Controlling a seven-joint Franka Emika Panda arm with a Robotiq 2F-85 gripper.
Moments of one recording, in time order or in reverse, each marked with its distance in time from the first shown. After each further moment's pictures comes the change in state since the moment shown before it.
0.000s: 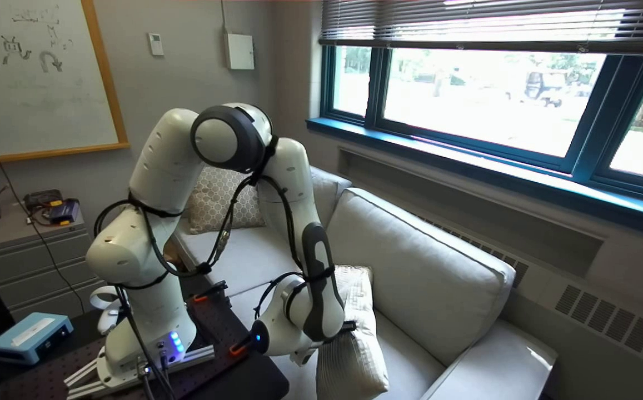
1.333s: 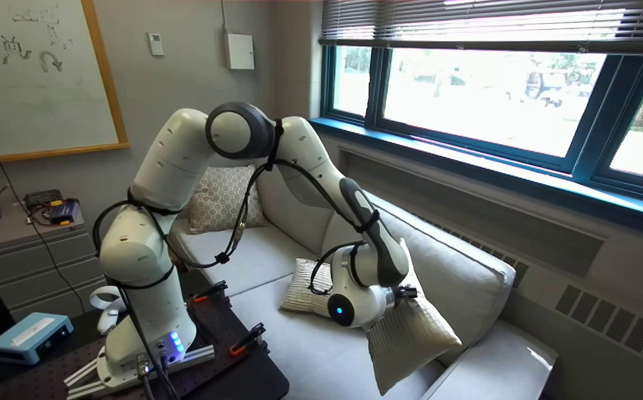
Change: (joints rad) arm 0.238 0.038 -0.166 0.394 -0.152 0.067 0.581
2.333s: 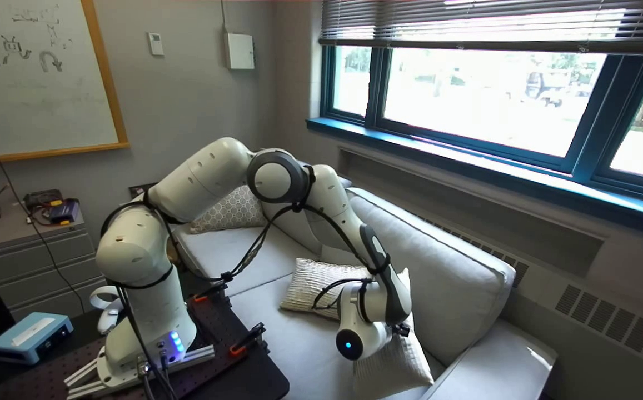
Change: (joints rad) arm -0.069 0.334 0.084 0.221 -0.017 -0.003 0.290
